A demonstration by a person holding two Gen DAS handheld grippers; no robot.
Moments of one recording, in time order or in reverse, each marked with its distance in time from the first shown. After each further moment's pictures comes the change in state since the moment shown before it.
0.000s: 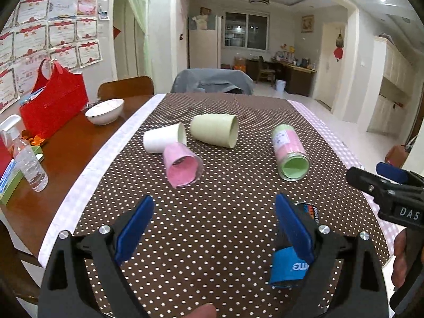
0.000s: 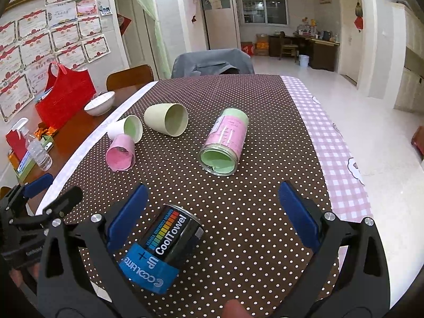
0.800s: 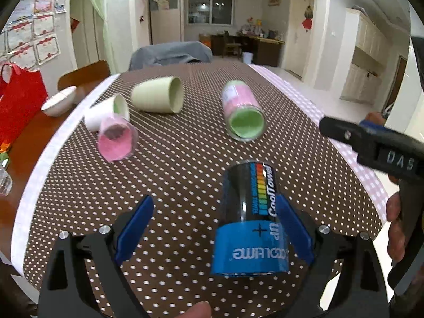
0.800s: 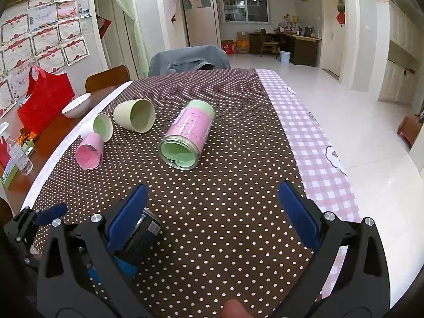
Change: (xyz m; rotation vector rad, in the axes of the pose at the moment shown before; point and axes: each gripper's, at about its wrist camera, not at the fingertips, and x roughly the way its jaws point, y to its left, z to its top) left arm 0.040 -0.063 -0.031 0.118 0.128 -0.156; right arm 0.008 -0.041 -0.014 0.044 -0.002 -0.093
